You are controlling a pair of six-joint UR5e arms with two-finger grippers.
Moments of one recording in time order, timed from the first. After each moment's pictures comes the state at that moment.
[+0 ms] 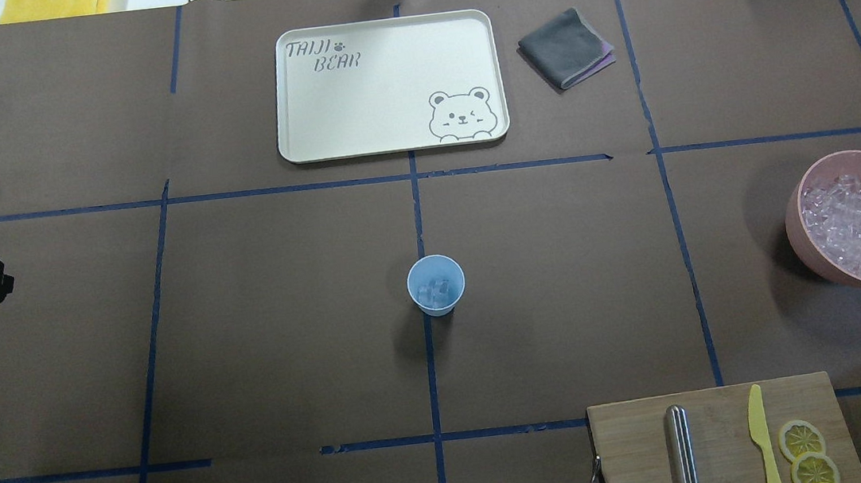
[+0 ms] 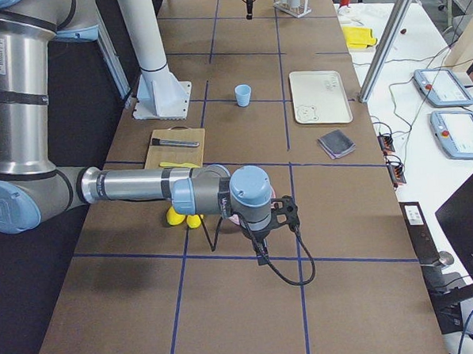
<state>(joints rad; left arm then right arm) -1.01 -1.50 -2.01 -1.81 -2.20 -0.75 1.65 -1.70 1.75 -1.56 2.35 -0.22</state>
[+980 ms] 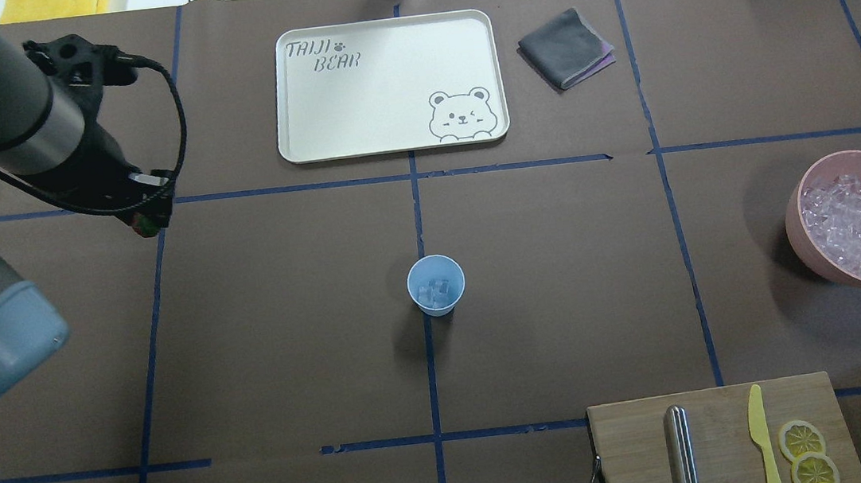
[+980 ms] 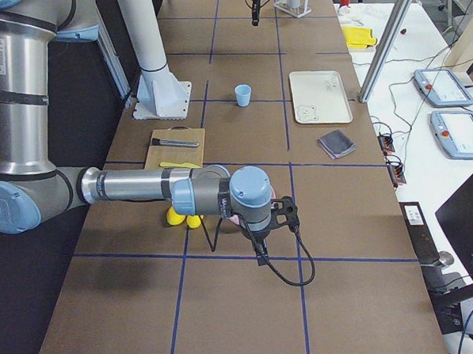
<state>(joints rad) -0.82 -2.09 -2.07 -1.18 -2.08 -0.80 1.65 -1.71 1.75 -1.56 2.35 -0.22</state>
